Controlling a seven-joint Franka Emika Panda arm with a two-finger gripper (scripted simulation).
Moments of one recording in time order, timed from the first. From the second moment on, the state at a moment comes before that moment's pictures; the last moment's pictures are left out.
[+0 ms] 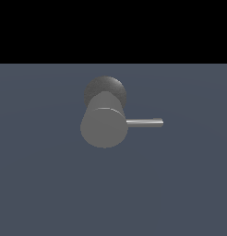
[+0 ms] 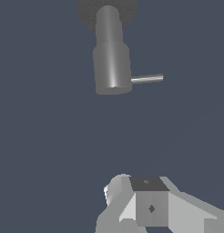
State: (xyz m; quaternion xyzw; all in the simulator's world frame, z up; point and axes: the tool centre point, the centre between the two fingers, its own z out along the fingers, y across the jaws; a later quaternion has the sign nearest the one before) arm -0.256 -0.004 0.485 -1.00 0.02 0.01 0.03
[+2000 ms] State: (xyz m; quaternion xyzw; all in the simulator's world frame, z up) arm -0.230 0.010 0.536 -0.92 -0.02 -0.09 0.38
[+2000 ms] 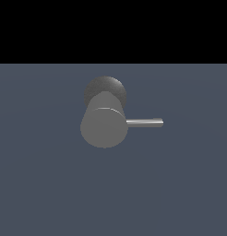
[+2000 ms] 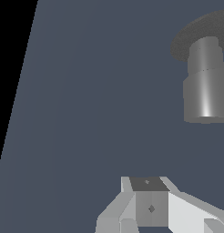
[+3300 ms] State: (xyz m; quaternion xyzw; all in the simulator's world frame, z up) arm -0.157 -0.070 0.556 -0.61 0.09 -0.12 0.77
